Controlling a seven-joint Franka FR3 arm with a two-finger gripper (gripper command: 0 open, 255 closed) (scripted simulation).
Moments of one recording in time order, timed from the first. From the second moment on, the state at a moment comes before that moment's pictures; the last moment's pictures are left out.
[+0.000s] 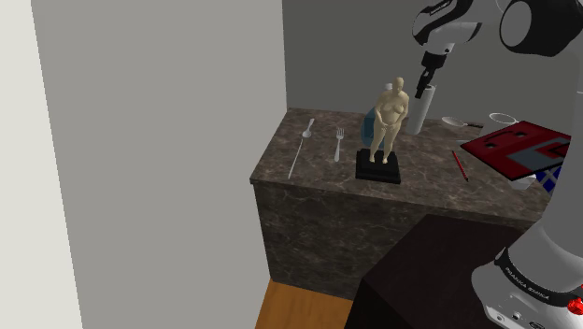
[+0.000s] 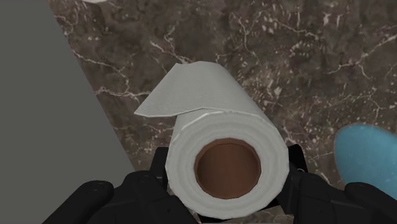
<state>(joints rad) -0.23 0.45 -0.54 -1.60 0.28 2.06 -1.10</state>
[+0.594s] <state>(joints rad) -0.23 0.45 -0.54 -1.58 0.27 2.03 -1.10</state>
